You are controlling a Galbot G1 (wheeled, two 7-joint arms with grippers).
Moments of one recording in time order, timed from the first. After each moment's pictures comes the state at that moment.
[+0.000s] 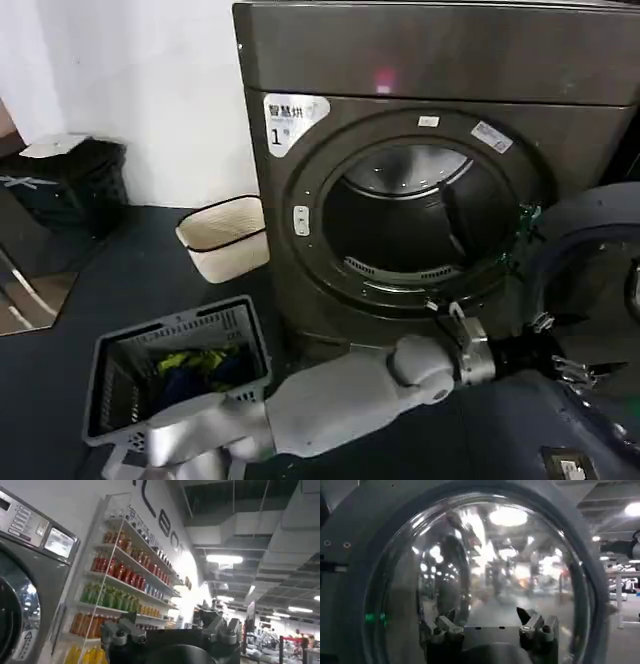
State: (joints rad) left arm 0.21 -1.60 0.78 -1.28 -0.85 -0.13 0.30; right arm -1.59 1.13 2.21 1.74 0.40 -0.20 -0.15
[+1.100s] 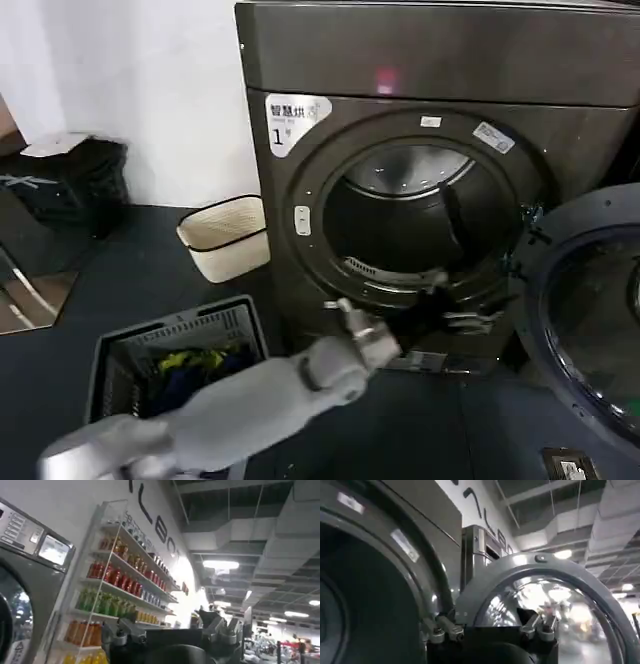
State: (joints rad) left arm 0.29 -1.31 0.70 -1.52 -0.84 -0.41 0.12; right arm -1.58 1.10 2.23 1.72 0.39 -0.17 -0.15
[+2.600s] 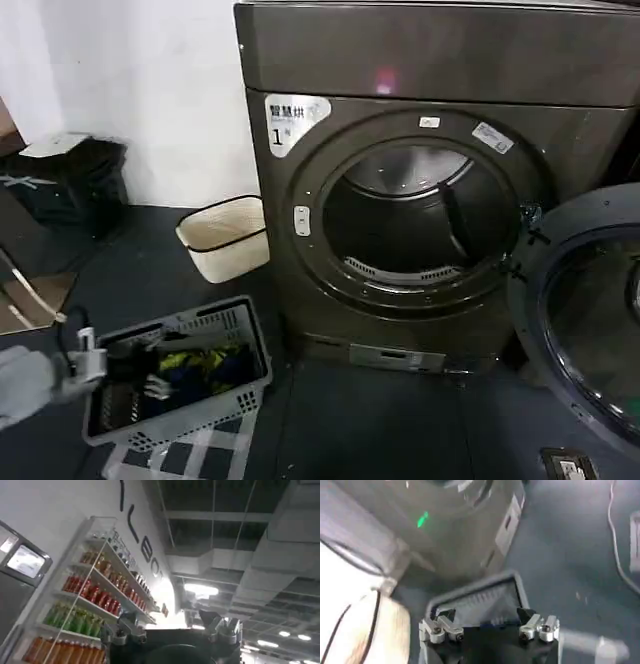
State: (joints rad) left arm 0.65 -0.07 0.34 -1.83 -0.47 -0.04 0.43; right arm -1.52 1.04 2.27 1.70 0.23 -0.11 -0.13
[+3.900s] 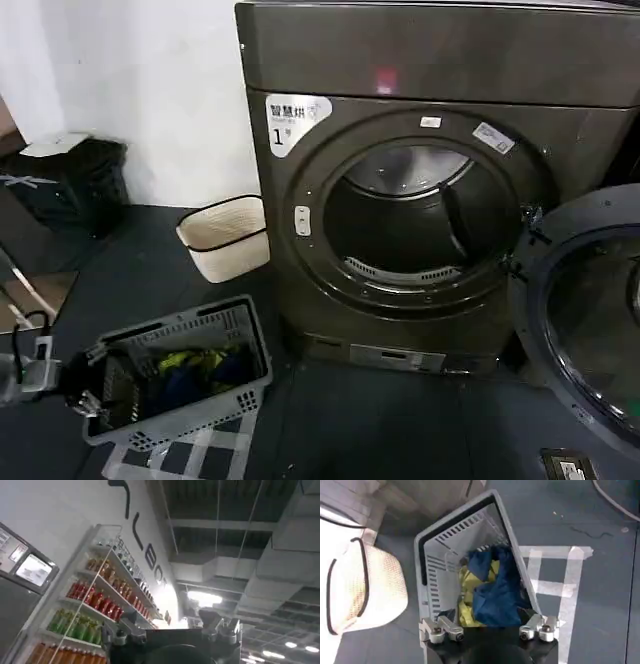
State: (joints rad) left arm 0.94 0.11 0.10 -1.77 -0.34 -0.02 0.51; right arm -1.52 1.03 2.27 1.72 0.23 -0.10 -0.15
